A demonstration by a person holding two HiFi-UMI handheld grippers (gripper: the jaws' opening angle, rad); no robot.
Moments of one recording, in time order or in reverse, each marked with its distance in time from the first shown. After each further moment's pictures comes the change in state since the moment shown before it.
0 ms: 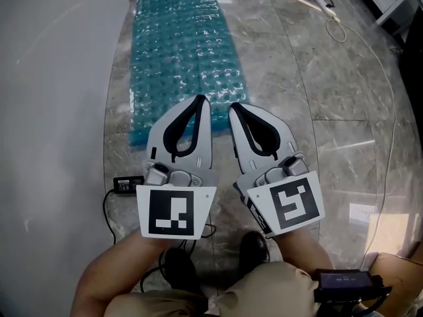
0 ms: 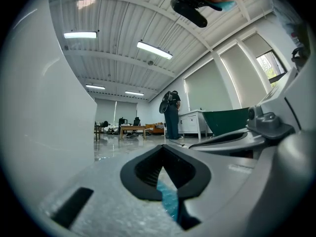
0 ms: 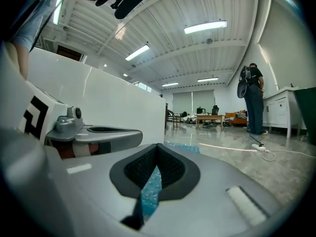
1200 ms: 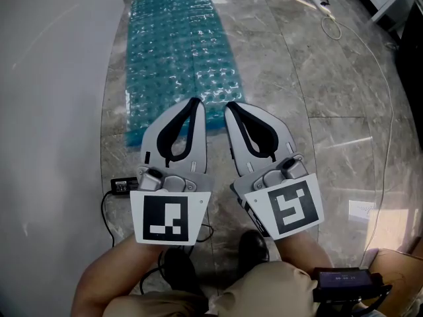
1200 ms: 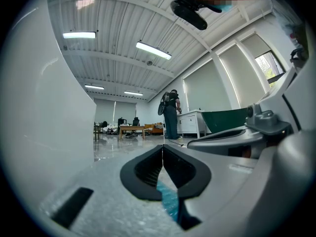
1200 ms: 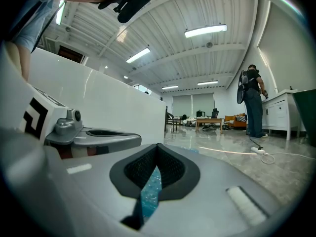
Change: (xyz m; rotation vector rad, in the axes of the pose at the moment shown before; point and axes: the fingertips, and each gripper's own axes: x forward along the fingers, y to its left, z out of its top) left arm -0.008 -0.004 0.002 -0.005 0.012 -0.006; right arm -0.008 0.002 0.010 -0.010 -0.034 -0.004
